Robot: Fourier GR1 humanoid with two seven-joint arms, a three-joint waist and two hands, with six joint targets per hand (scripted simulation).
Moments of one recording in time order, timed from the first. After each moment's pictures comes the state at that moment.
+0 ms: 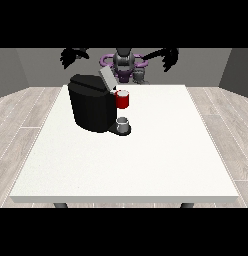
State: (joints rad) left arm -0.77 0.15 0.33 -0.65 -0.39 -0.21 -0.24; right arm -0.10 -0.12 -0.08 -1.39 -0.08 -0.07 -0.06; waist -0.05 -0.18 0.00
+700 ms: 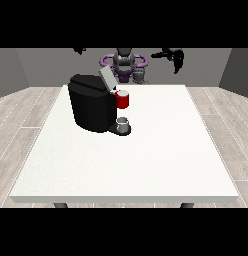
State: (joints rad) left arm -0.57 0.05 0.36 -0.77 -0.22 -0.30 -0.23; right arm -0.23 -0.18 -0.04 -1.47 -0.07 0.00 0.07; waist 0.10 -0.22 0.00
